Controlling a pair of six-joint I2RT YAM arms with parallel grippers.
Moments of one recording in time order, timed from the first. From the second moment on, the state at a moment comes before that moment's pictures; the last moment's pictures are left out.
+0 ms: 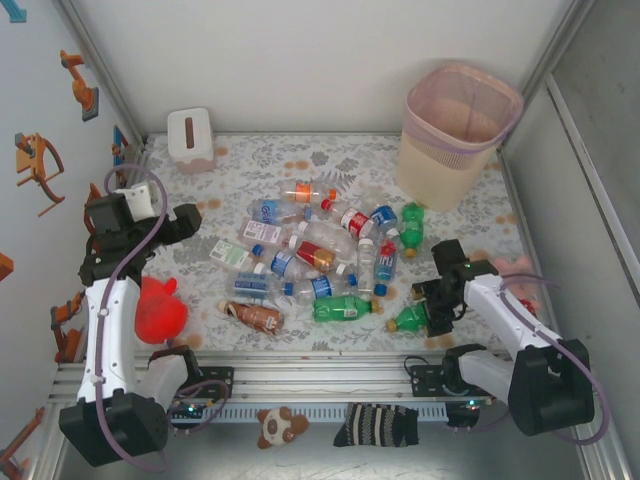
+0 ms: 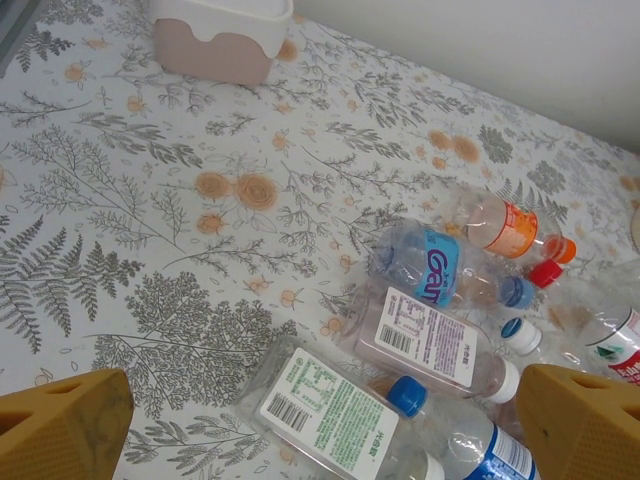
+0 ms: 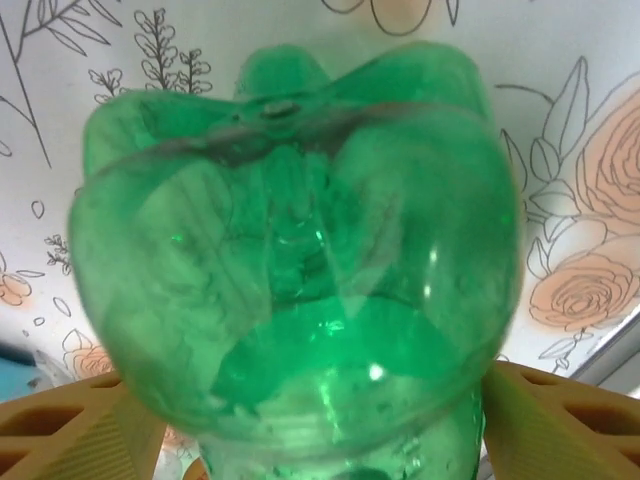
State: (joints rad) left arm 0.17 0.95 0.92 -0.64 0.34 -0.18; right arm 0.21 1.10 0.57 -0.94 -0.22 1.53
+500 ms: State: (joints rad) left arm 0.17 1.00 0.92 -0.64 0.39 -0.19; right arm 0.21 1.14 0.58 -0.93 -0.14 1.49
